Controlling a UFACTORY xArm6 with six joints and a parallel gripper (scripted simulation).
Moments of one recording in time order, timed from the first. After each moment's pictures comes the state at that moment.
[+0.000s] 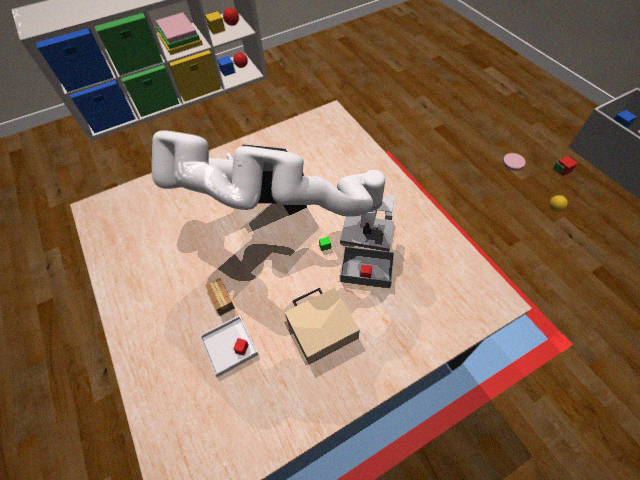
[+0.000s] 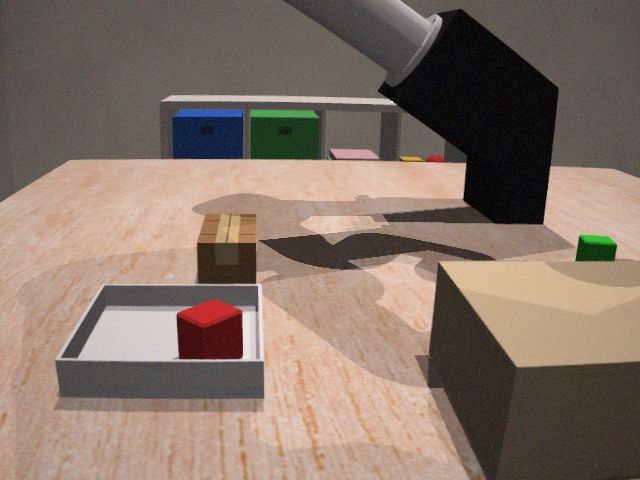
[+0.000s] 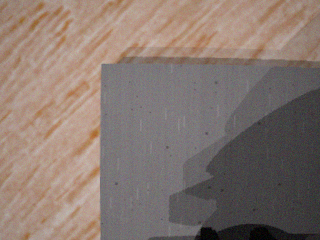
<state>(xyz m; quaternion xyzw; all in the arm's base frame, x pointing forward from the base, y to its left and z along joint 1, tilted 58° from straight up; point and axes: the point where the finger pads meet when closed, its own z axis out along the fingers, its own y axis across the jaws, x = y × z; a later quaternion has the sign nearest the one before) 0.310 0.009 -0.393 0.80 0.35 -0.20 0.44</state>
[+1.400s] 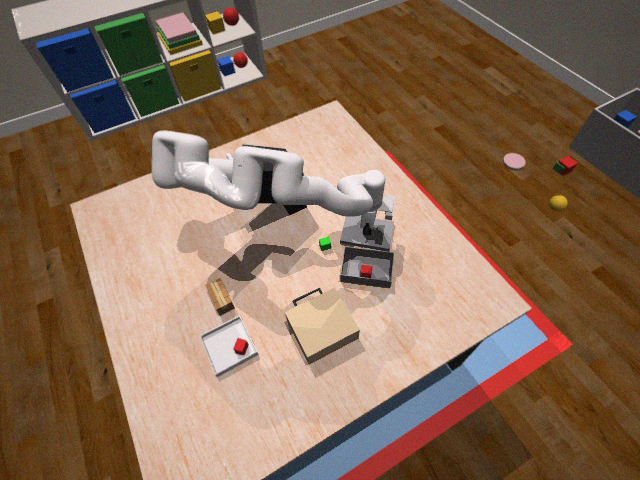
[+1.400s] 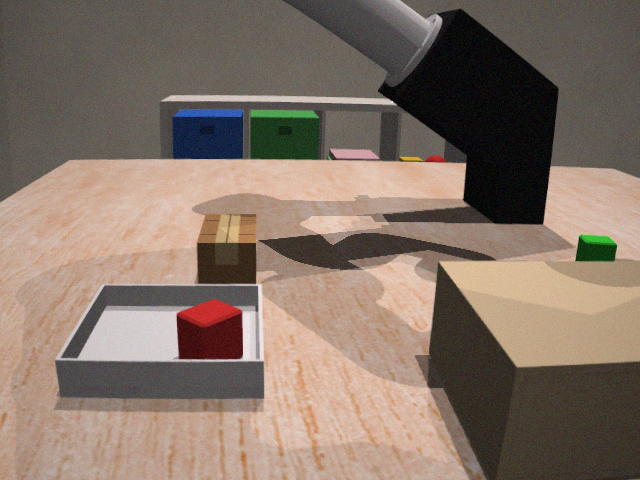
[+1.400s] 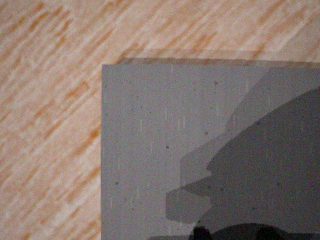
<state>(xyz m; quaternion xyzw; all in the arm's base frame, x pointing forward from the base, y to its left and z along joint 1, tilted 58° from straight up) 0.310 0.009 -0.393 0.80 0.35 -0.20 0.44</state>
